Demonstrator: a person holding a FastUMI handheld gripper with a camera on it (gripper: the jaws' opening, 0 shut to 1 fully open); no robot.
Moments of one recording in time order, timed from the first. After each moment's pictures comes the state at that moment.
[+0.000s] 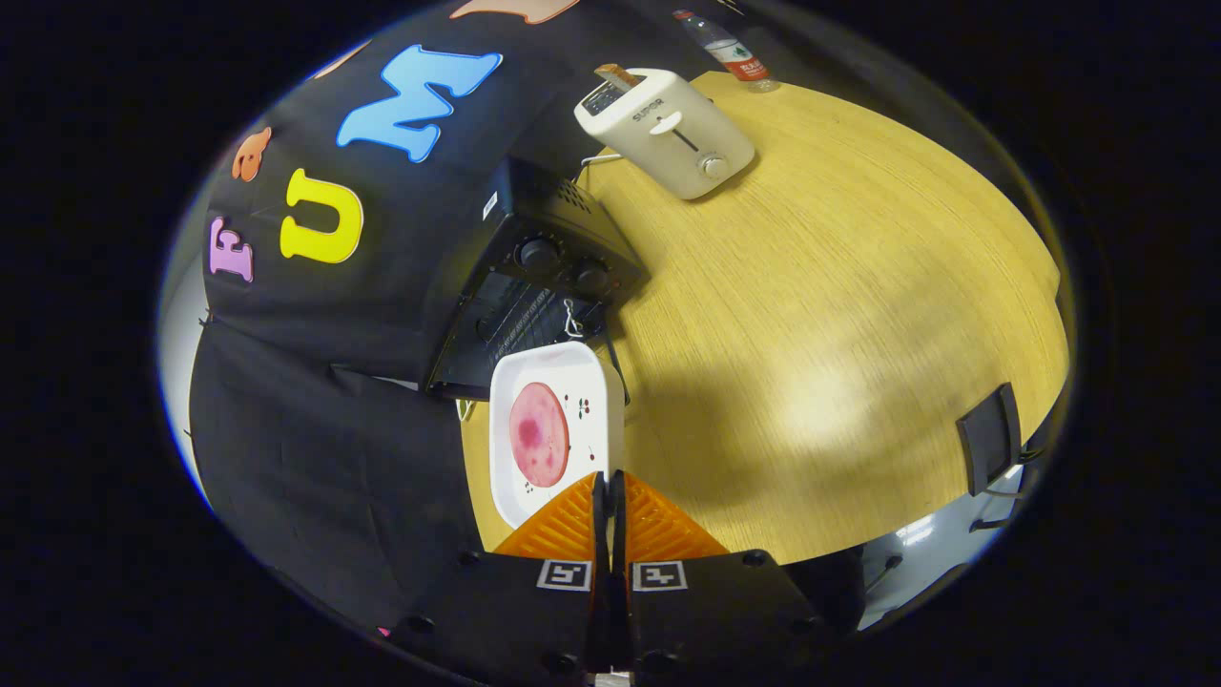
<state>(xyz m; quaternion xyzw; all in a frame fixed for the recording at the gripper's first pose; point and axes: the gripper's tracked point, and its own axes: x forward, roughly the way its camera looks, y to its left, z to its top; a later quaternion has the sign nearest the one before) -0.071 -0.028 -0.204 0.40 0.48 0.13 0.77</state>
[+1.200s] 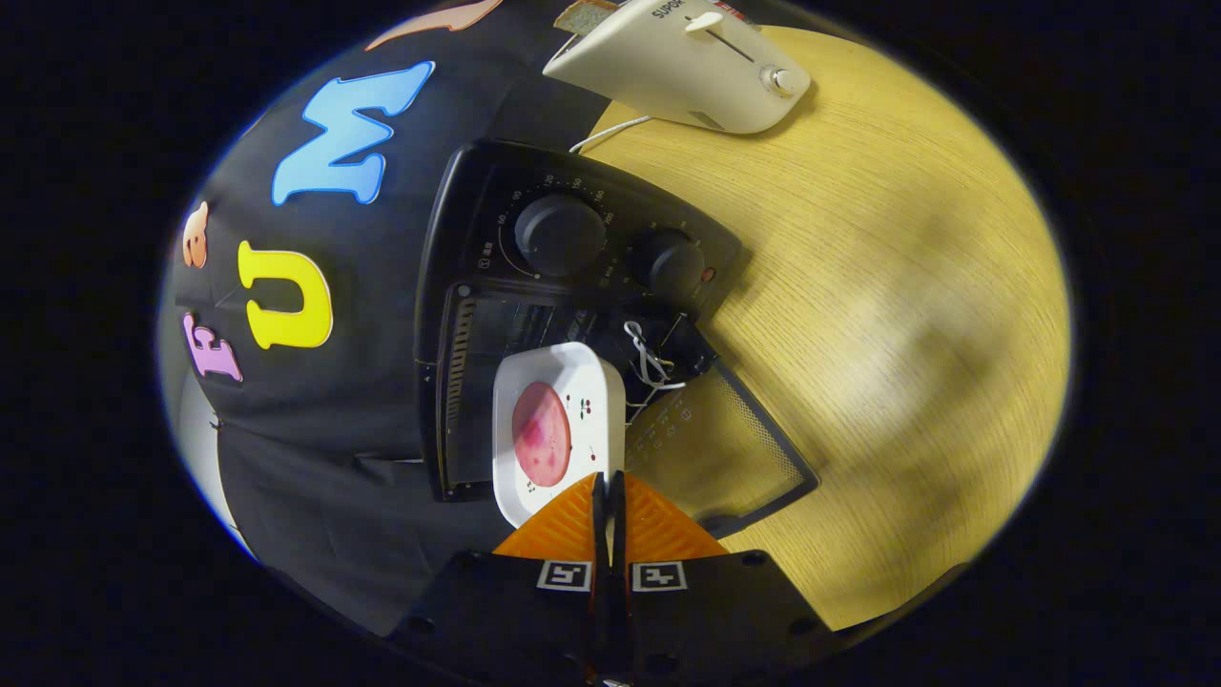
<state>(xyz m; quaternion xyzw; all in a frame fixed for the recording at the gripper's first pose) 0.071 0.088 -0.242 0.53 0.44 0.07 0.72</state>
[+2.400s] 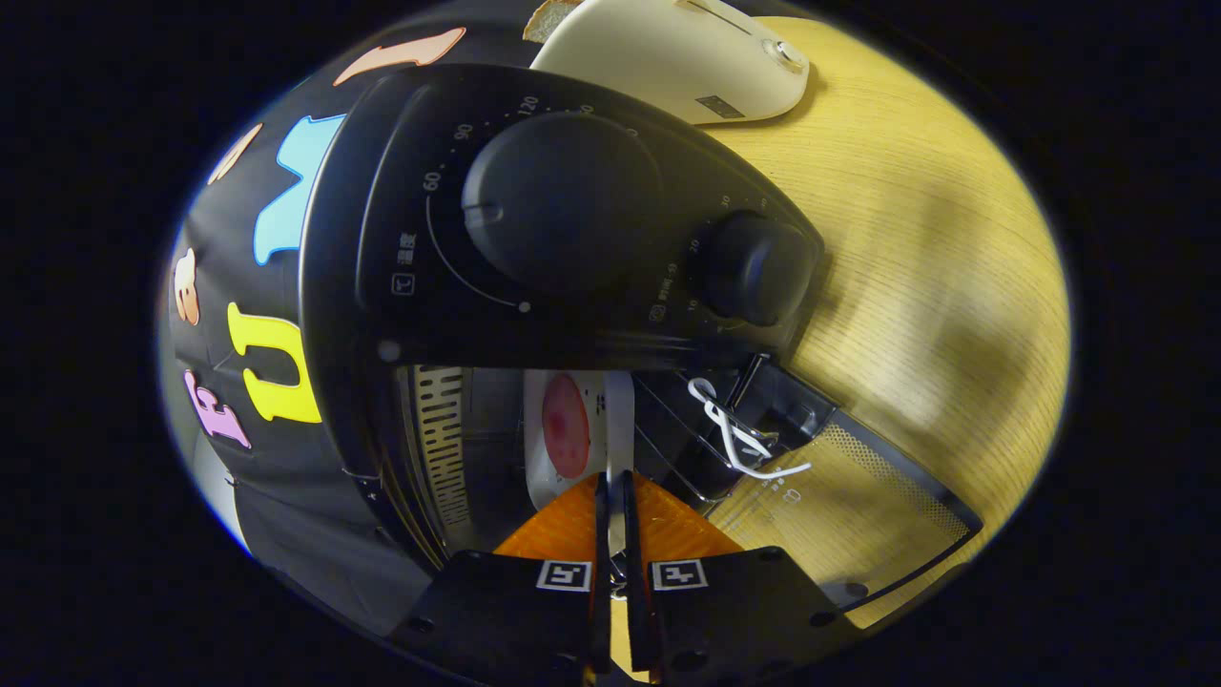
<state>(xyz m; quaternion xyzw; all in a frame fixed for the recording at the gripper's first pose) 0.150 0.120 -0.252 0.58 0.35 0.02 0.73</state>
